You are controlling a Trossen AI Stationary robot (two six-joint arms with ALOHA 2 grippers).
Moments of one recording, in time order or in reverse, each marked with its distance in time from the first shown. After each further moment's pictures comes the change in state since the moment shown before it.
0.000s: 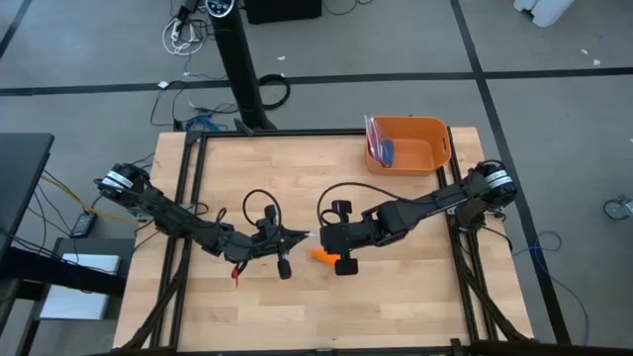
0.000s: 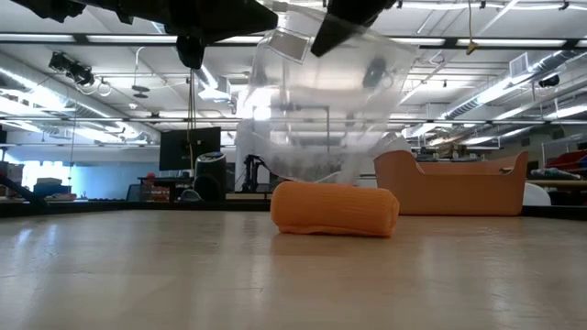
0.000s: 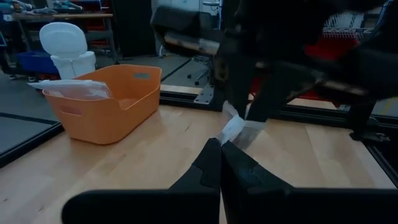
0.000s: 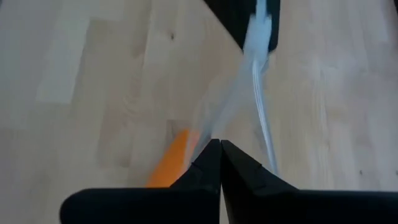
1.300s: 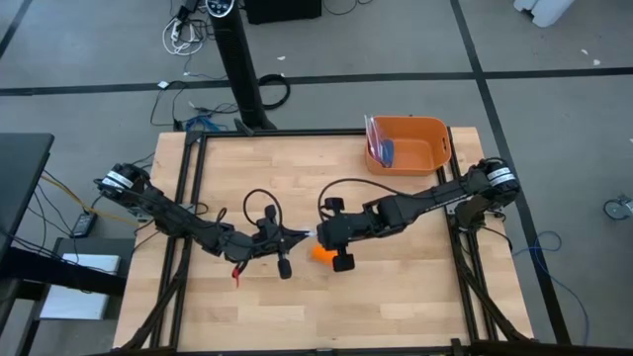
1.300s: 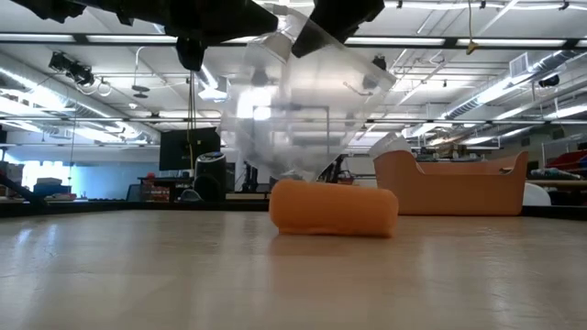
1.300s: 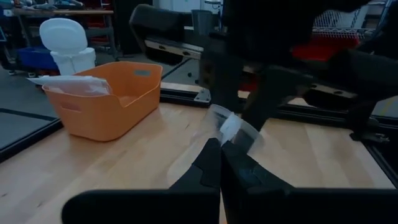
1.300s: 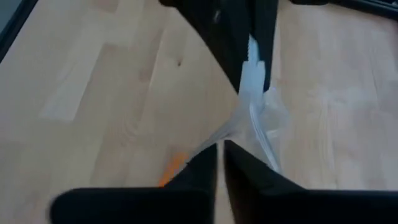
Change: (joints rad) left arm 0.000 0.001 0.000 -0.008 0.000 -0.020; right arm -0.049 -0.032 -0.100 0.208 -0.089 -0.131
